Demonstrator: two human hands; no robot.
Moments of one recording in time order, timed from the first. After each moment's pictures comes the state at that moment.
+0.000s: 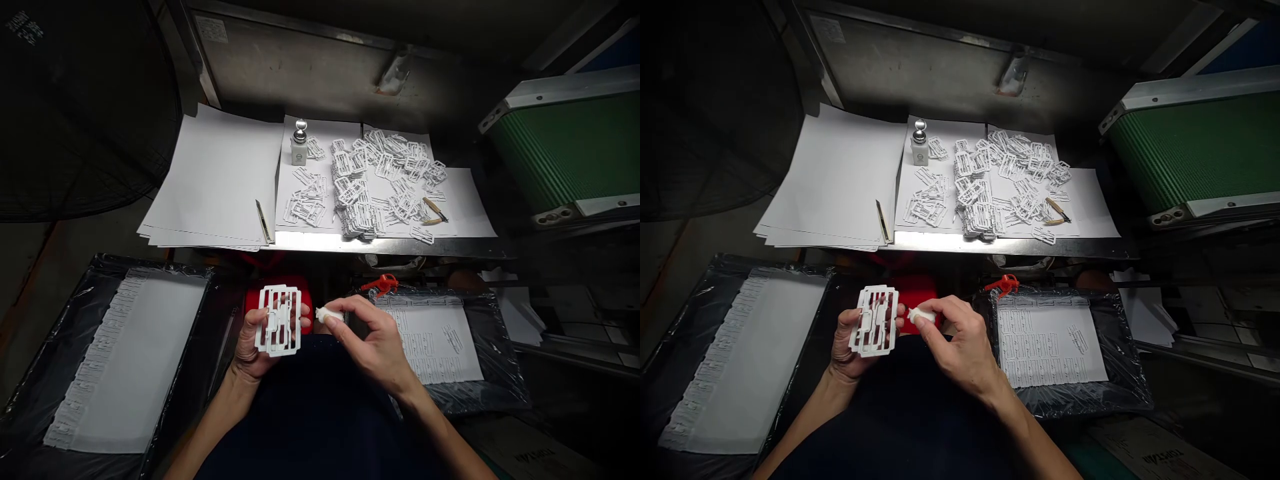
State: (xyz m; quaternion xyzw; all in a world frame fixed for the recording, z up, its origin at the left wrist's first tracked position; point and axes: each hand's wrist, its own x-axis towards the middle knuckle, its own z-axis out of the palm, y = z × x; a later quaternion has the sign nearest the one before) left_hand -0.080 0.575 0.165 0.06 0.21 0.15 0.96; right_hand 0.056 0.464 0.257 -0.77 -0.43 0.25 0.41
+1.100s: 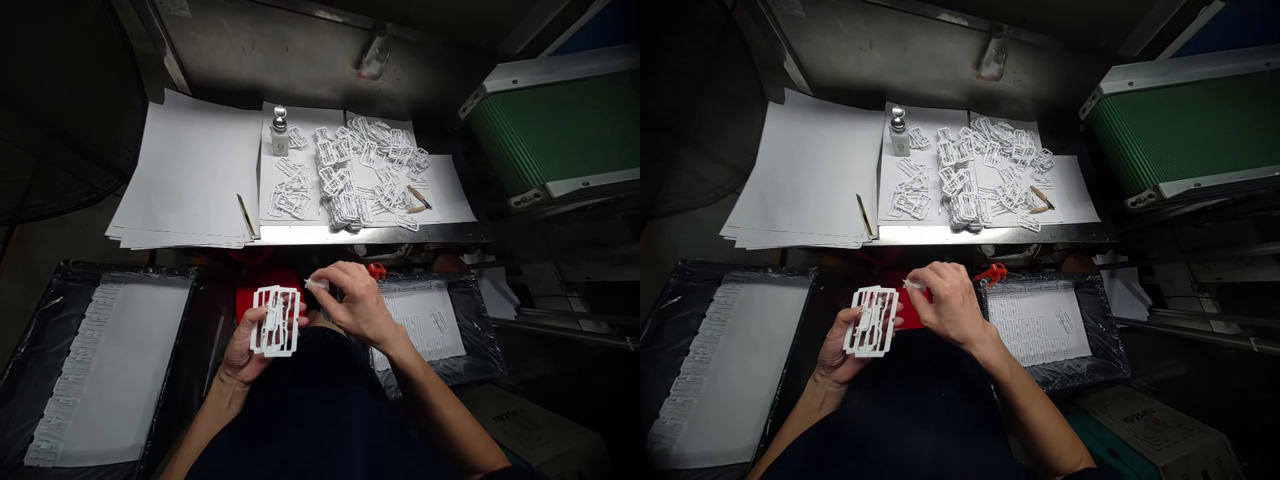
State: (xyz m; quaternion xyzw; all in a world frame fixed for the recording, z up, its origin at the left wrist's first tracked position) left_hand -0.081 0.568 0.169 0.08 0.24 0.10 0.96; right_hand 0.083 0.488 0.254 -0.78 -0.57 0.11 0.24
